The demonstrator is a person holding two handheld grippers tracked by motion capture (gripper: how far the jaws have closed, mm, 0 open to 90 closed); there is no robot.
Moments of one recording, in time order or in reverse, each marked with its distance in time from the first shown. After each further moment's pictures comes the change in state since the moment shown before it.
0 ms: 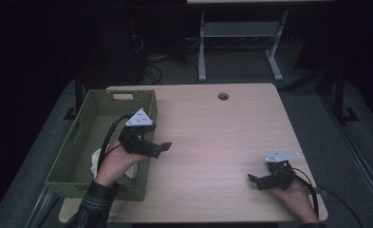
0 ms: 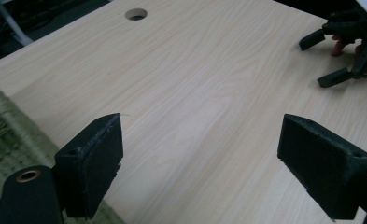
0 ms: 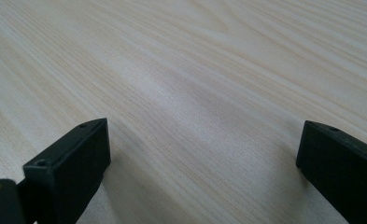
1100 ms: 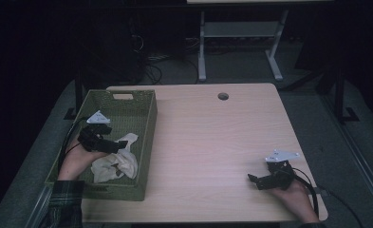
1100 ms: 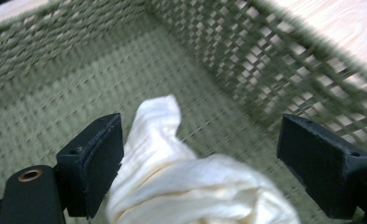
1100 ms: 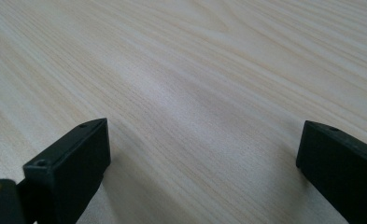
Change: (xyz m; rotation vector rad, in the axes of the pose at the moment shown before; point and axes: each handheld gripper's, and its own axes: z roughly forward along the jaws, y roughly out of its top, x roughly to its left) left arm 0.094 -0.075 -0.040 0.168 0.192 -0.135; right arm 0.000 0.000 0.000 0.001 0.000 0.001
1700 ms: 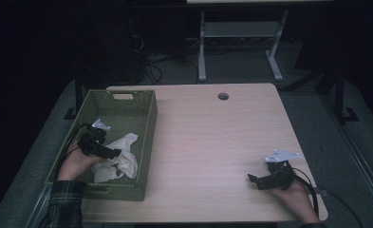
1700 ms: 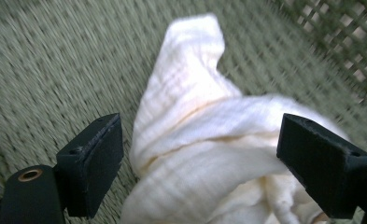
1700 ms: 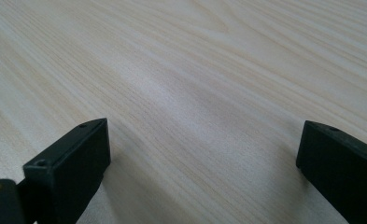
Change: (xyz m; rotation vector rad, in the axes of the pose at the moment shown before) left arm 0.022 -0.029 0.031 0.214 0.041 -0.030; right arm 0.000 0.000 0.000 0.000 0.000 0.000
